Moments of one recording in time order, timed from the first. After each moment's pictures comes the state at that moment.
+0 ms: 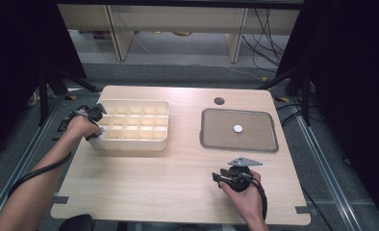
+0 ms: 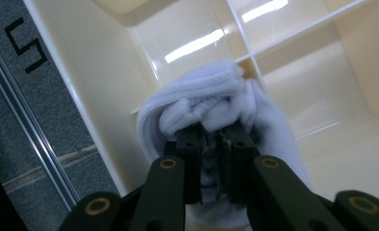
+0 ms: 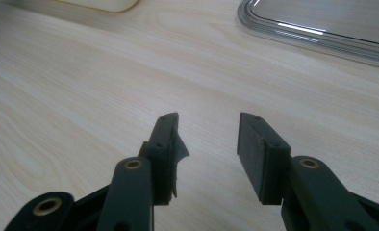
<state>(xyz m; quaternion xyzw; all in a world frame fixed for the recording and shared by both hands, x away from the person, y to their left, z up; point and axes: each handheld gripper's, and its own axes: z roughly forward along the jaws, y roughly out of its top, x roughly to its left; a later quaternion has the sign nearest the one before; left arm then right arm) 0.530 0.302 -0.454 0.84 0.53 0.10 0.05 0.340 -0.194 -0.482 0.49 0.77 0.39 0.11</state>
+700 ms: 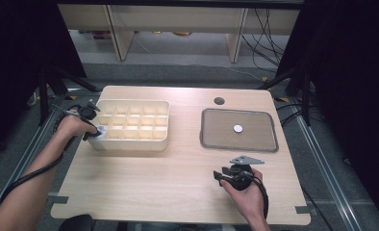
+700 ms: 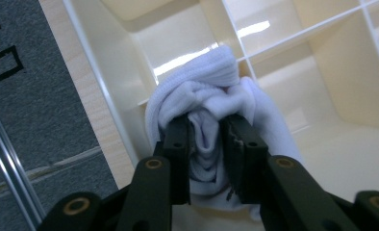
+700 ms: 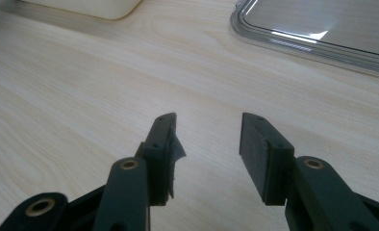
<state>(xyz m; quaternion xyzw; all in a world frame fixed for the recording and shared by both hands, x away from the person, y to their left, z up) 0.522 0.320 -0.443 0.83 0.54 0.09 0.13 0.342 -0.197 -0.477 0.50 0.77 0.39 0.11</state>
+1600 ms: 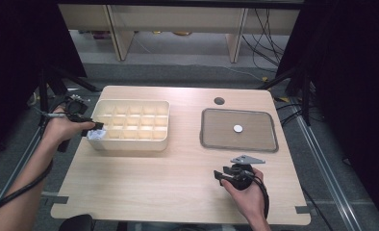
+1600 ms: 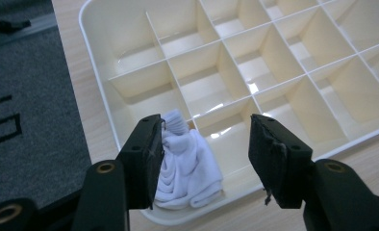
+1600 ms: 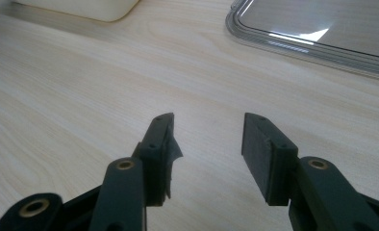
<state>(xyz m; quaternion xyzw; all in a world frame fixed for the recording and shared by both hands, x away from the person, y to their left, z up) 0.478 0.314 -0.395 0.79 0.52 0.17 0.27 0.343 -0.199 -0.478 0.50 0.76 0.40 0.11</state>
